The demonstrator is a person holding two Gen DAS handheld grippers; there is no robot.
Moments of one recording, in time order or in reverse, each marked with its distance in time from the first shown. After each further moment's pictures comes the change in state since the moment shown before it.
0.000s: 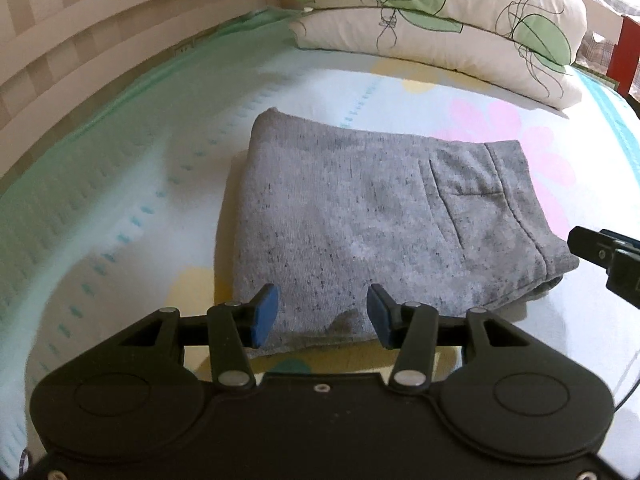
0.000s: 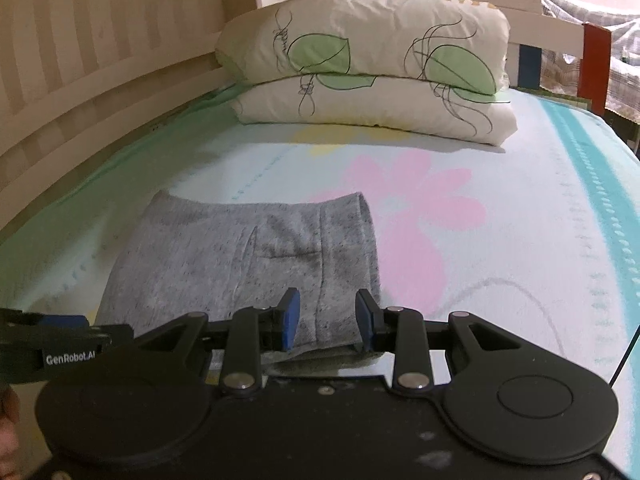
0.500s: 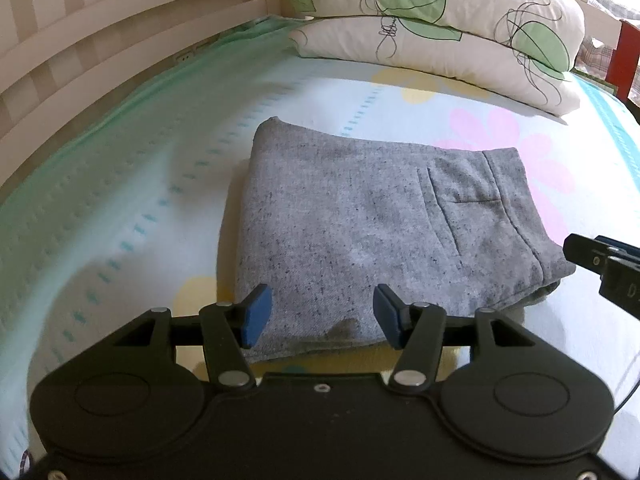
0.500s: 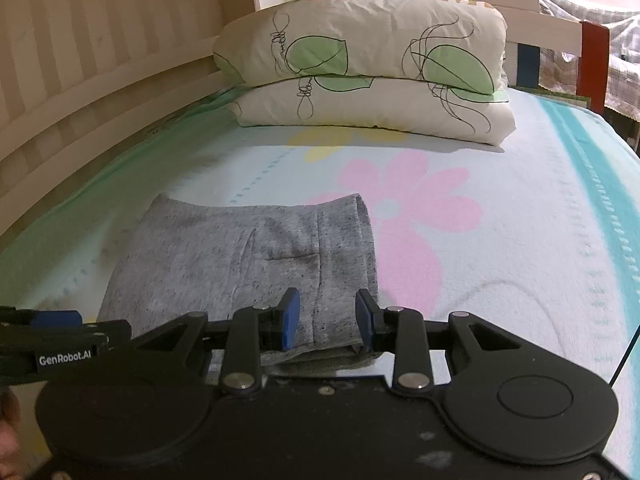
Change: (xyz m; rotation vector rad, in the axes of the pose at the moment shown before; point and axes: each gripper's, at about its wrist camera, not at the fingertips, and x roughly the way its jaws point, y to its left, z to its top) left arm -0.003 0.000 0.001 -0.006 -0.015 0.001; right arm 0.000 0.001 -0.001 -0.007 0.000 -0.001
